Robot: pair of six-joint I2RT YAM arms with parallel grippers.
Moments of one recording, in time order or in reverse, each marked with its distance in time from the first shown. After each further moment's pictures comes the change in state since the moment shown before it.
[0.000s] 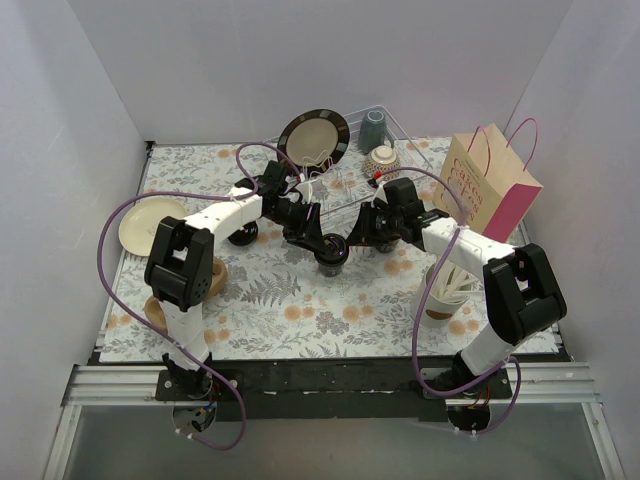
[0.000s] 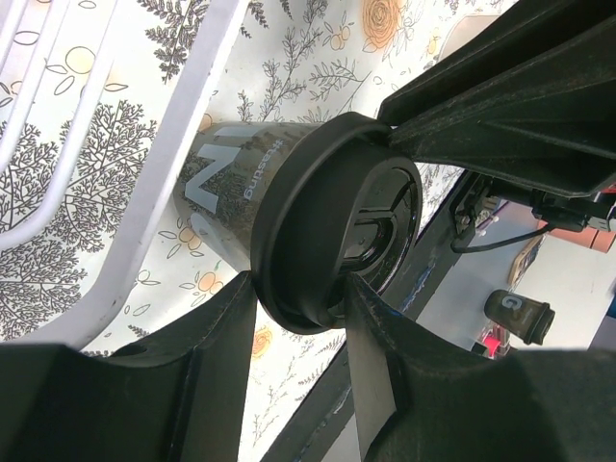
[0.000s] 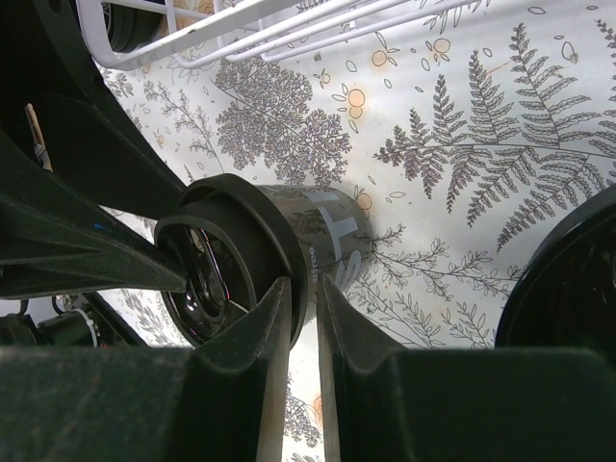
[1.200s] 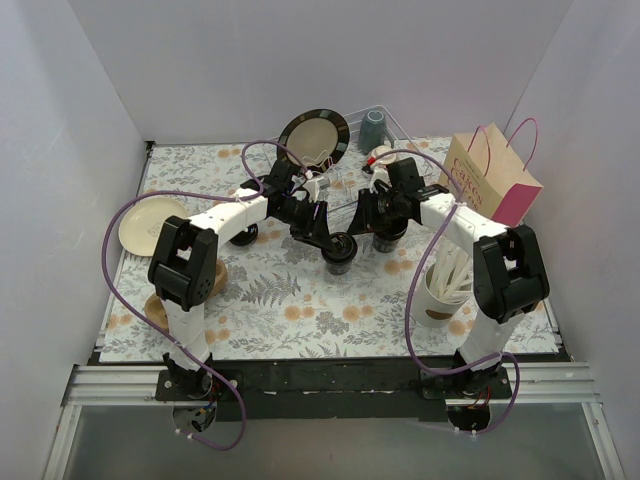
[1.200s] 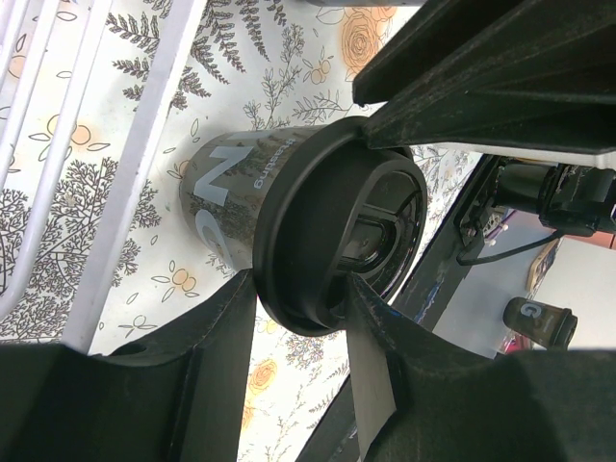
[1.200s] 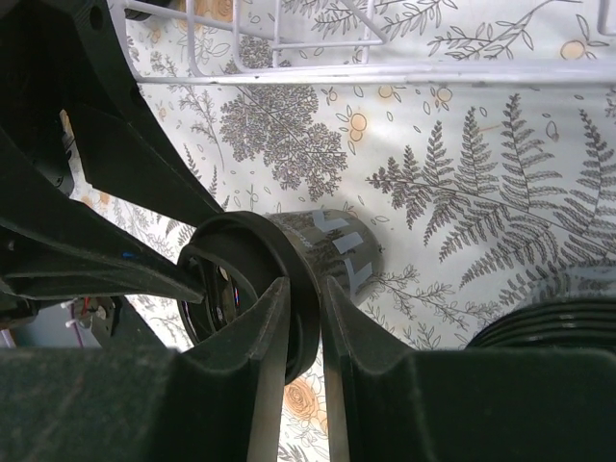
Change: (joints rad) left arm -0.028 0.013 0.006 0.083 0.002 0.004; right arm -0.075 0.124 0.230 -0.197 -0.171 -0.218
